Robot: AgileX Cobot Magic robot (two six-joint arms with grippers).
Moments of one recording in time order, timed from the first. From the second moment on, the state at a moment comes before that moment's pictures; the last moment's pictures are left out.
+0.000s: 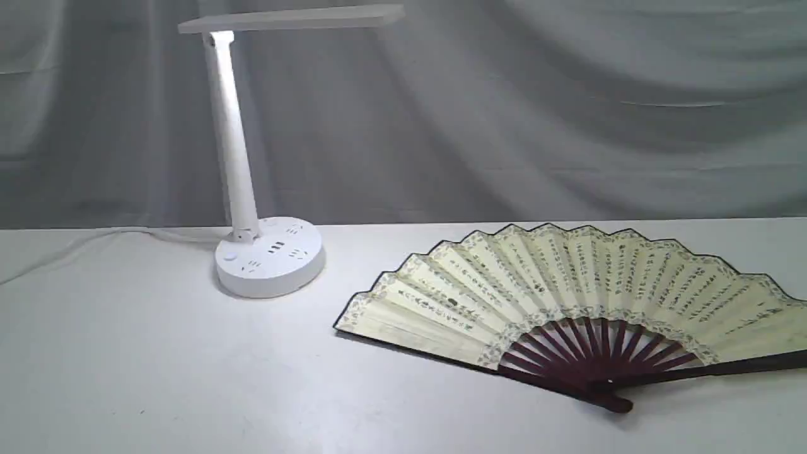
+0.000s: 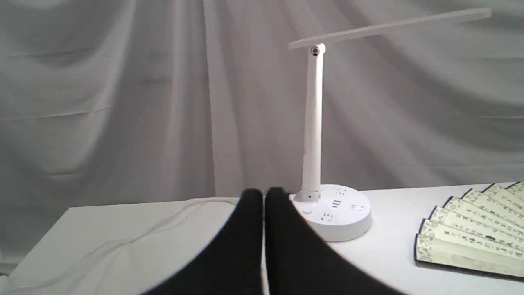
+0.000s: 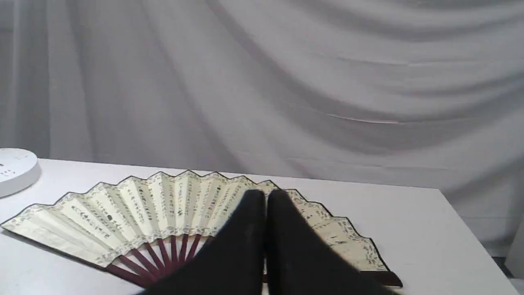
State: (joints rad) left arm -0.02 0.00 -0.43 -0.02 0.53 0.05; right arm -0.15 0.00 -0.43 0.00 0.58 -0.07
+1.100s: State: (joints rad) left arm -0.02 0.00 0.00 -0.04 0.24 0.03; right arm -0.15 0.00 0.00 0.00 0.23 -0.07
